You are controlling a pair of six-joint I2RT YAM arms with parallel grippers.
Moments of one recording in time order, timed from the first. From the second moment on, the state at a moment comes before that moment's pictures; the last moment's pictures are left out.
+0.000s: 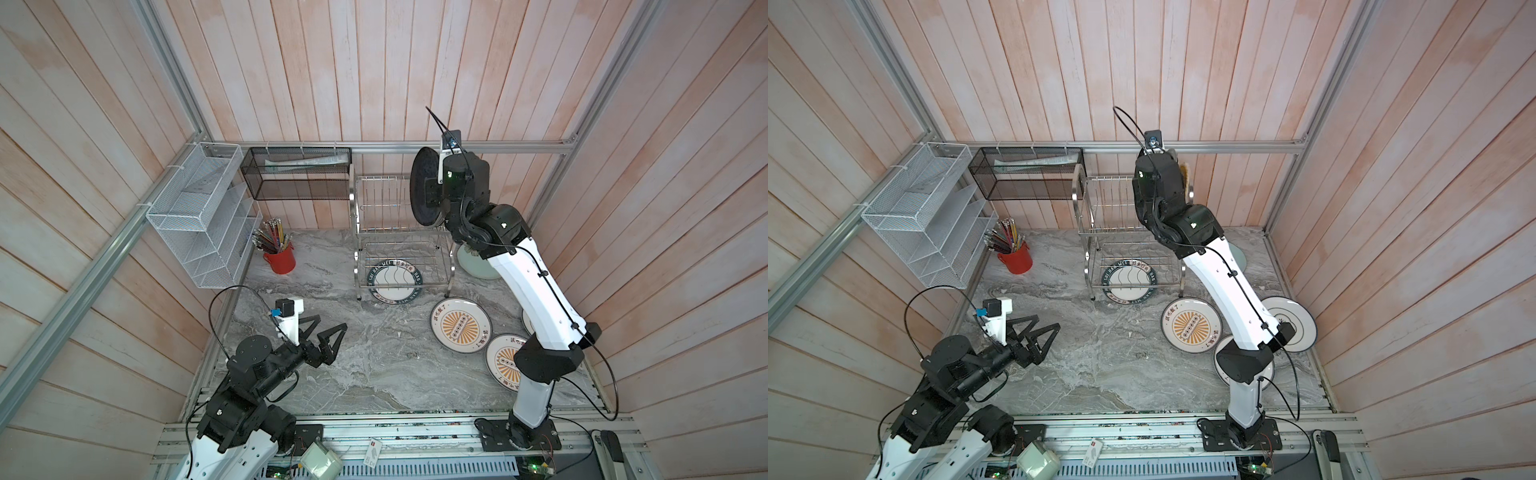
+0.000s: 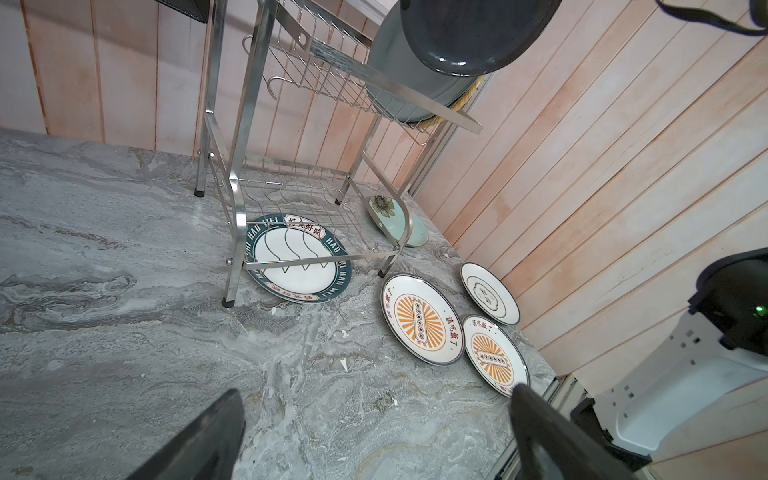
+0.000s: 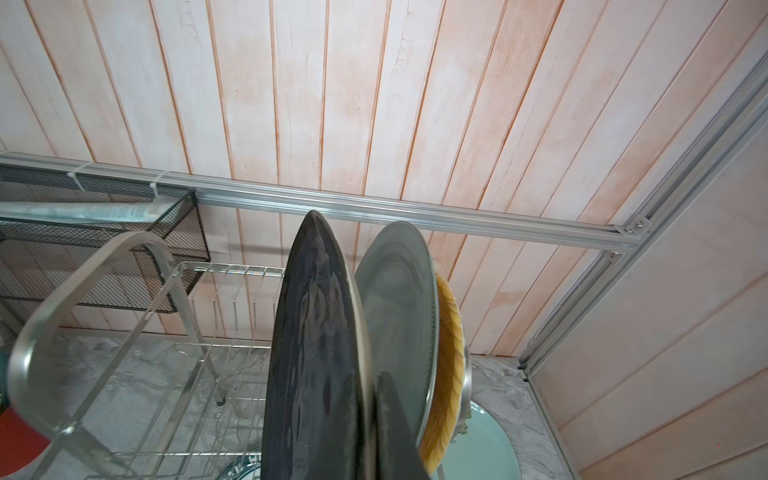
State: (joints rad) left arm -0.45 0.36 0.62 -0.45 0.26 -0.43; right arm 0.74 1.87 2.47 -0.77 0.72 0.01
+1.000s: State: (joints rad) left arm -0.45 0.32 0.60 -0.40 0.34 -0.41; right arm 0.68 2.03 2.48 -0.59 0.79 -0.21
